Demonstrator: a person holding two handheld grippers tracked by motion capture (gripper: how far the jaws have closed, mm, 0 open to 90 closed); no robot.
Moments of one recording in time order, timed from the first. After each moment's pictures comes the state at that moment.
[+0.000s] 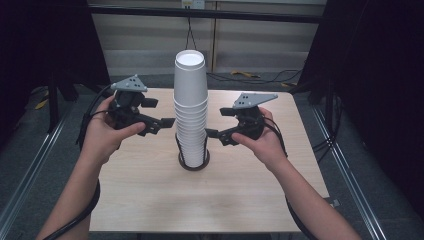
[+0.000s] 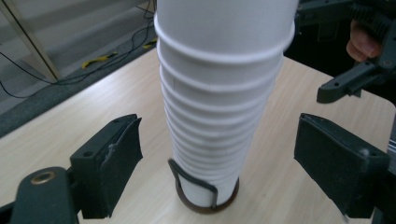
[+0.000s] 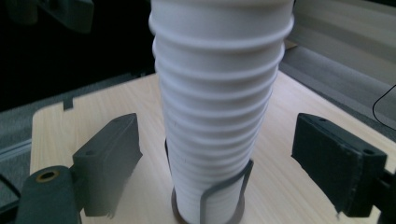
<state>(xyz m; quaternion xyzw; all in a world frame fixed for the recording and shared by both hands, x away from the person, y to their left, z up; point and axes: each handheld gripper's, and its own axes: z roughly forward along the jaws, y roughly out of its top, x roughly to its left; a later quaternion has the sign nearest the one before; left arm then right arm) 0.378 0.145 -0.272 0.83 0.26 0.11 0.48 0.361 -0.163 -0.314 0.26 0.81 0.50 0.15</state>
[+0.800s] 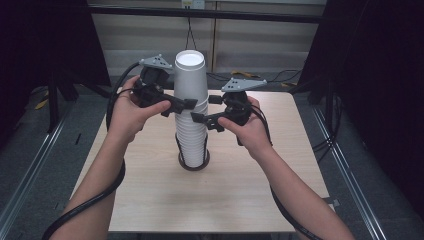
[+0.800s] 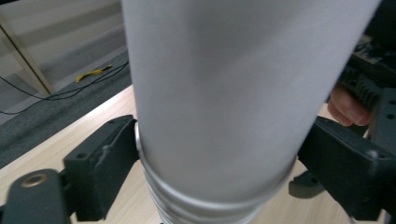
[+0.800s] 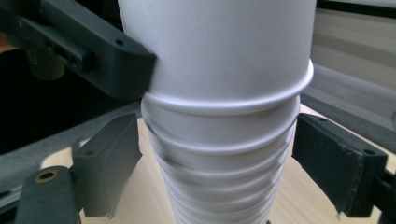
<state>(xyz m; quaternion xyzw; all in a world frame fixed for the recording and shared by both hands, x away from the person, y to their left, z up) 0.407 0.095 -0.250 0.83 0.26 0.11 0.48 0.385 -0.133 -0.299 0.28 0.78 0.54 0.14</state>
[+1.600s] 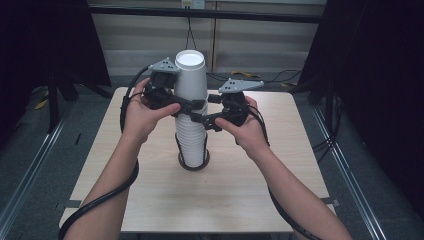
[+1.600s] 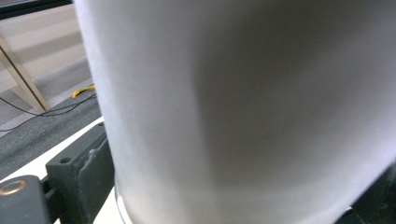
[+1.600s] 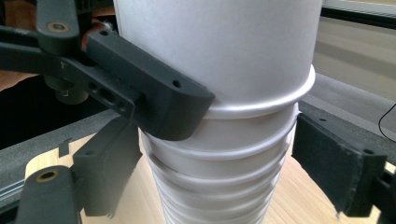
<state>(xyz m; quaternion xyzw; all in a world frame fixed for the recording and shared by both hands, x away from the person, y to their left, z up) 0.418 0.083 -0.269 0.81 0.25 0.11 0.52 0.386 -0.129 -0.302 0.28 0.78 0.54 0.15</state>
